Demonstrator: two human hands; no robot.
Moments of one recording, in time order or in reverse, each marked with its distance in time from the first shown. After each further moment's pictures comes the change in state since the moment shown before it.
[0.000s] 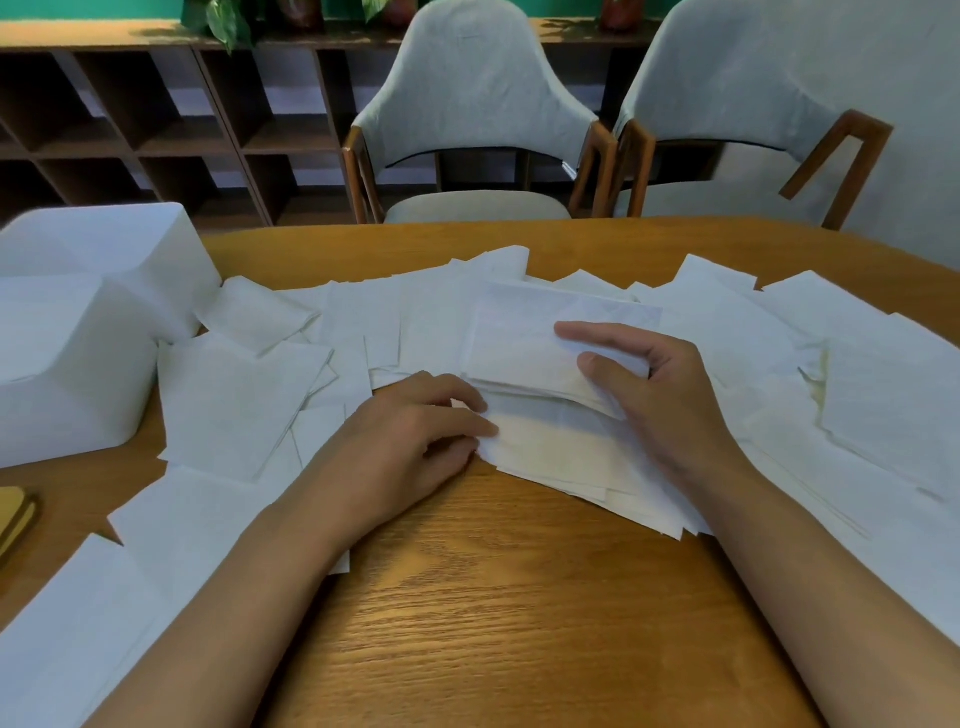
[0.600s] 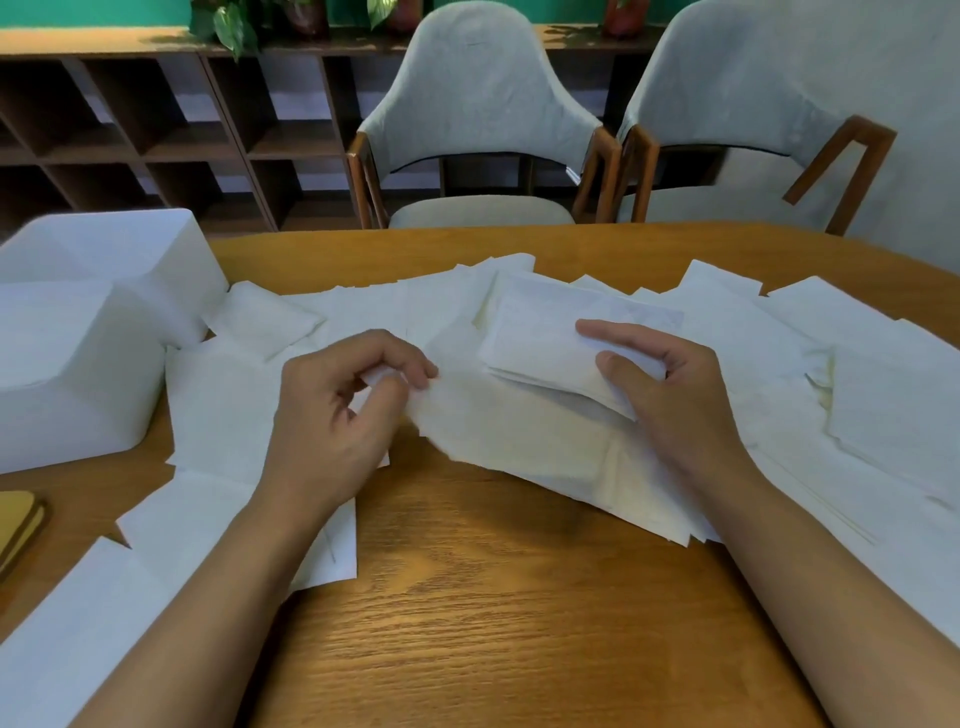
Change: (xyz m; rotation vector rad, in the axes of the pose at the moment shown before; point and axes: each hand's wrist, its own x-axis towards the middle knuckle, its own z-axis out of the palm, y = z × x) left_hand -0.002 0.006 -0.027 -0.385 0.508 -0.221; right_hand 0.002 0.003 -0.001 -0.020 0.096 0.057
